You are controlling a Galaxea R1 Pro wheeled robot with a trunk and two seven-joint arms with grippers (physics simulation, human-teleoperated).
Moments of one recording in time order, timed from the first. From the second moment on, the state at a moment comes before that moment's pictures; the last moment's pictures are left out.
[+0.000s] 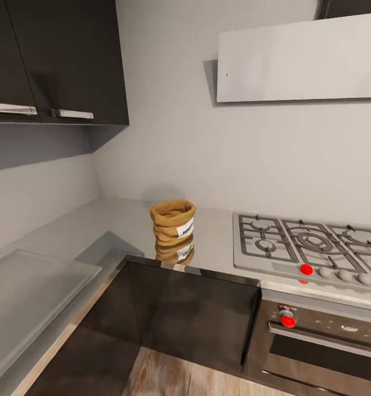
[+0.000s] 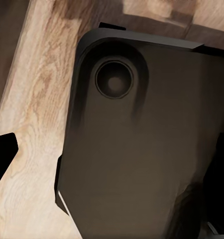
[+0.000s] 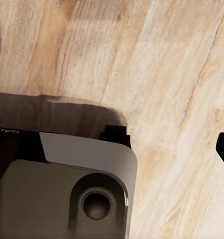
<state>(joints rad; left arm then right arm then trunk) 0.00 0.01 0.02 -0.03 0.19 -0.08 0.00 -0.28 -0.09 -0.14 0.03 0.21 -0.03 0.15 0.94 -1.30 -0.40</state>
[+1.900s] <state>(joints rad) 0.00 0.01 0.02 -0.03 0.19 -0.08 0.00 -0.19 -0.08 -0.14 0.03 0.22 -0.03 0.16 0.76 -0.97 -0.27</state>
